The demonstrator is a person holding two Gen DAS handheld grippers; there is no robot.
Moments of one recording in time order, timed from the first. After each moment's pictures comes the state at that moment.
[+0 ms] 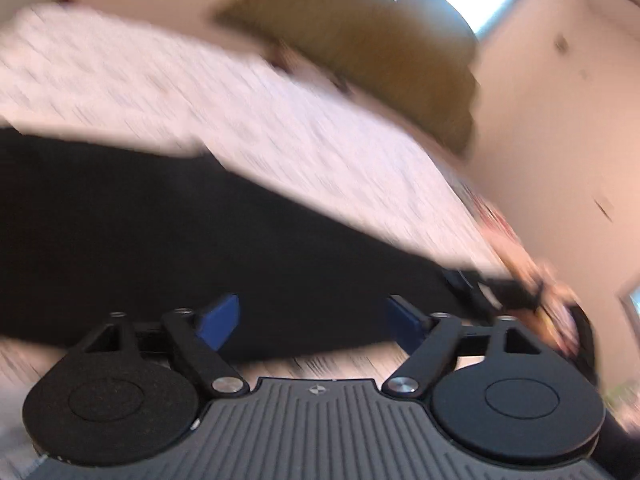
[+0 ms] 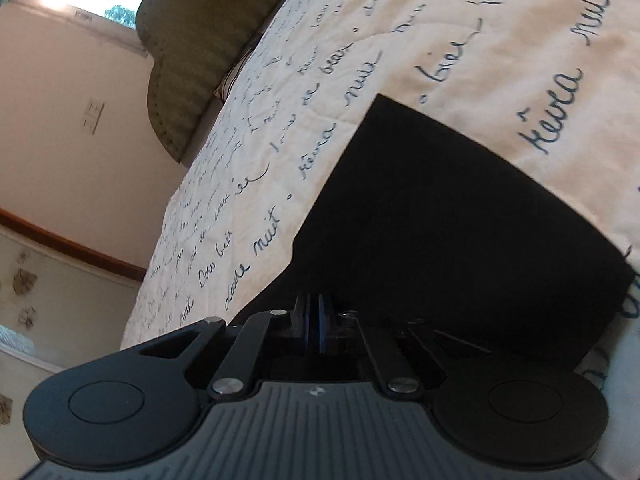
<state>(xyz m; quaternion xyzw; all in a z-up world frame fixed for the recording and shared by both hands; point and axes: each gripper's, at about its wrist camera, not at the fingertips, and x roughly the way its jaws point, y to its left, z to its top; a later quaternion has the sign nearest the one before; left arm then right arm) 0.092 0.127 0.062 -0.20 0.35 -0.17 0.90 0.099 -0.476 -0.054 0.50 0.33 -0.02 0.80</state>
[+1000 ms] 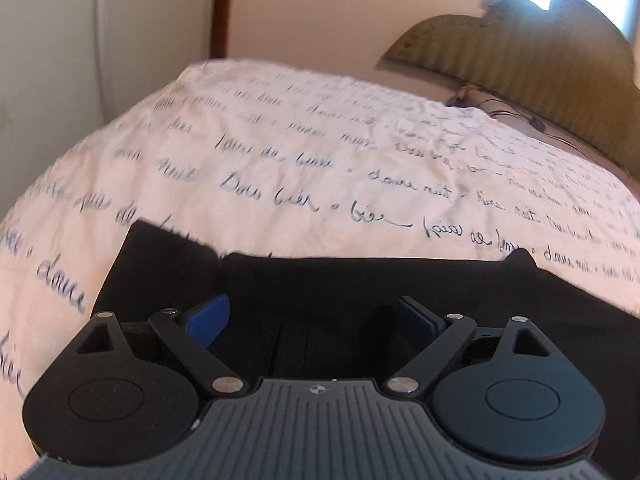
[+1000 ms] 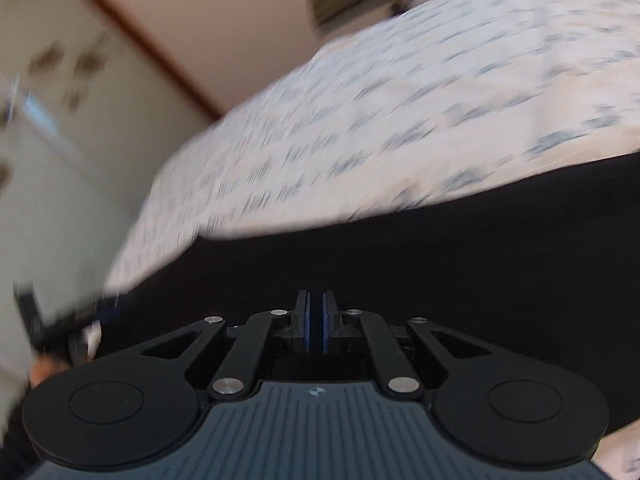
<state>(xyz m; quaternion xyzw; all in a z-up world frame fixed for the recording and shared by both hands) 0.198 0.234 0.010 -0.06 0.36 0.06 0.93 0.138 -0.213 0.008 0.19 0.44 0.19 0.86</state>
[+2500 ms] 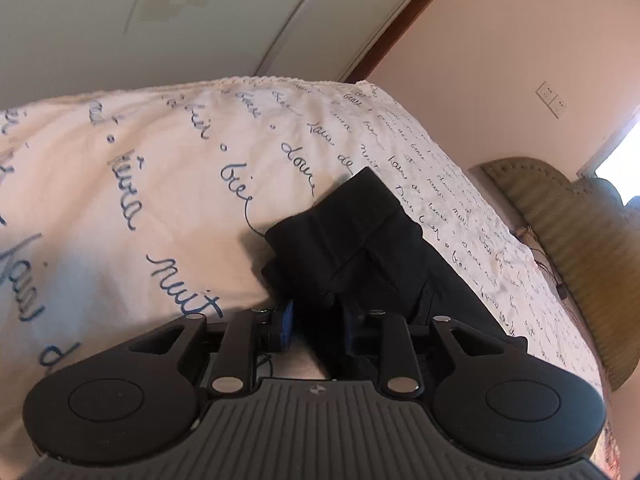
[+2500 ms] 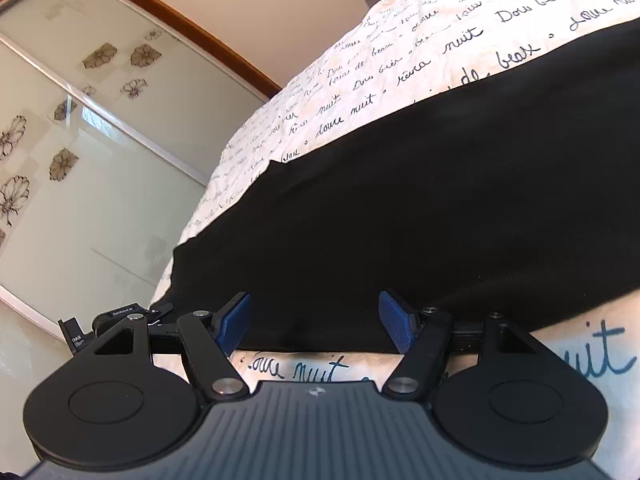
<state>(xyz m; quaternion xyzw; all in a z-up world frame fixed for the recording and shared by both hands) 0.041 0.309 0.012 -0.35 0.28 0.19 0.87 0.080 -0.233 -0.021 0.34 0.39 0.26 0.81</state>
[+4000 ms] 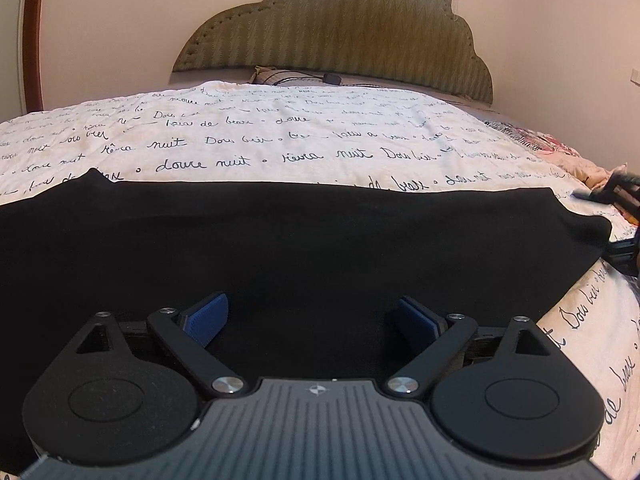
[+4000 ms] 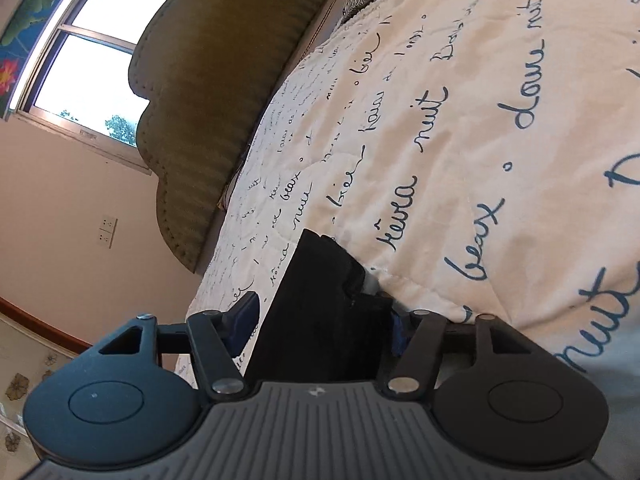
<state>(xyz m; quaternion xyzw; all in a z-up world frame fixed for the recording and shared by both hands) 0.113 -0.048 -0.026 0.01 0.31 -0.16 0.94 0.034 -0.502 -0.051 0.54 0.19 -0.10 0.81</state>
